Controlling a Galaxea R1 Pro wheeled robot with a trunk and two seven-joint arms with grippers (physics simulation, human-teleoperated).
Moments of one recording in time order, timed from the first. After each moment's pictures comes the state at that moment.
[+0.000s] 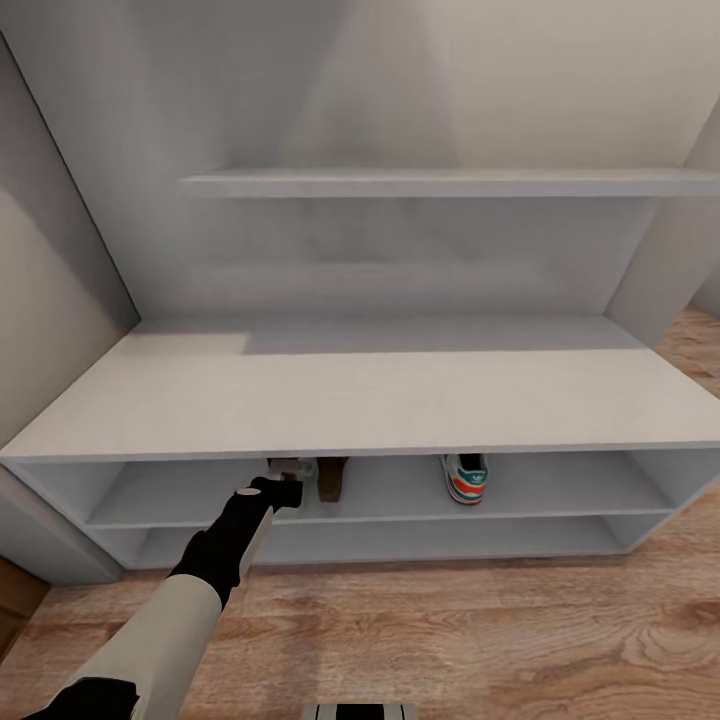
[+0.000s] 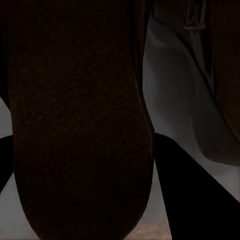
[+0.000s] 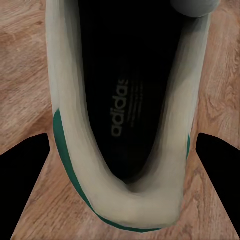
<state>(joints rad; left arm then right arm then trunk) -0.76 -0.10 -0.04 -0.69 -0.09 0.39 0.00 -0.20 -0.40 -0.93 -0.90 -0.10 0.15 -0.11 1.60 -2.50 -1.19</state>
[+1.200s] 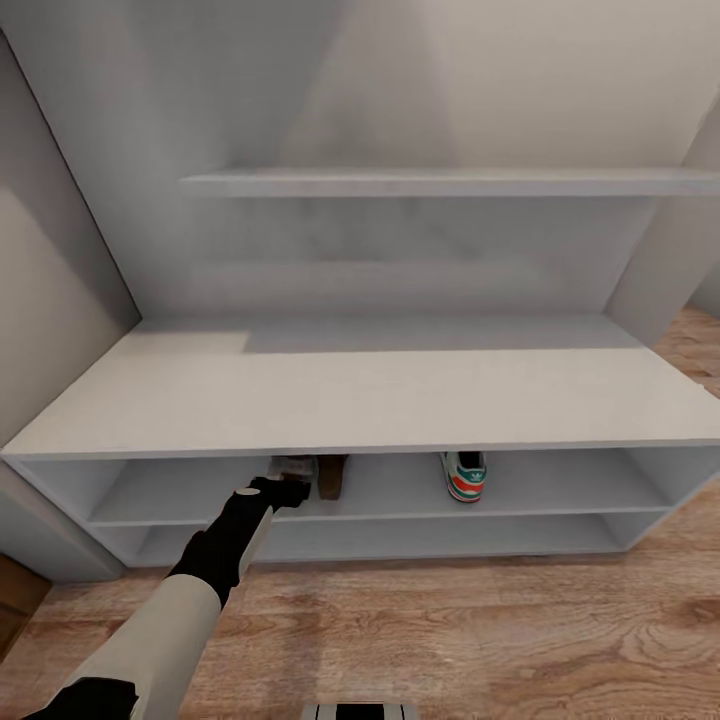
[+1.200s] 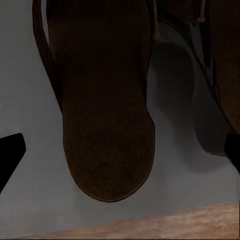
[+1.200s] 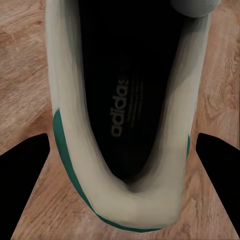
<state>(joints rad) -0.76 -0.10 -0.04 -0.69 -0.09 0.39 -0.01 -0.20 -0.40 -0.93 -0.90 -0.10 0.15 -0.11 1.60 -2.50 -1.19</state>
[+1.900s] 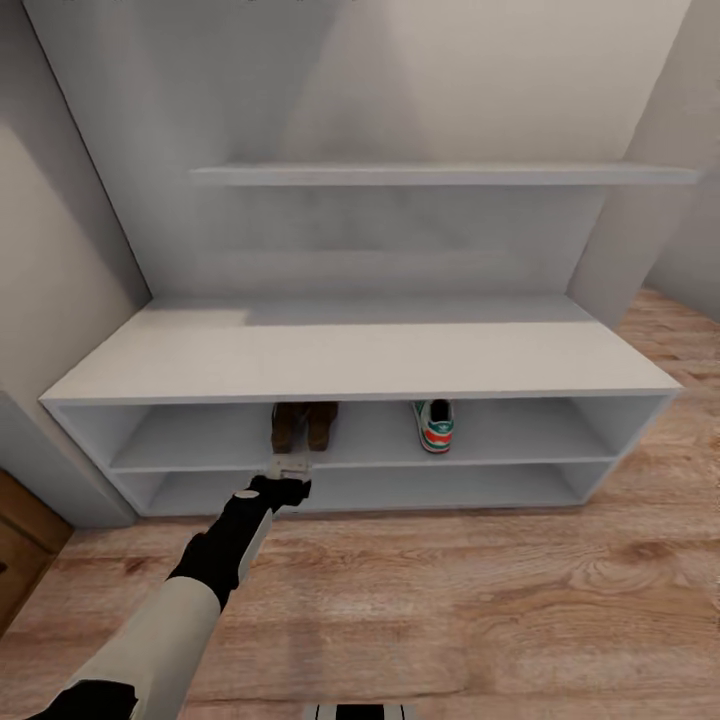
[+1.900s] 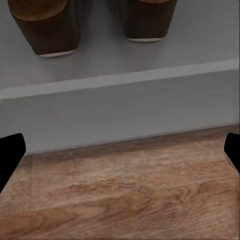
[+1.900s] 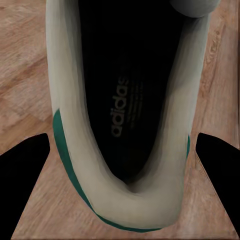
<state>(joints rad) -0.76 -0.10 -0.04 -0.69 -0.09 0.33 -0.01 -0.20 -0.40 -0.93 -0.90 -0.10 0.15 -0.11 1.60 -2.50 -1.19</state>
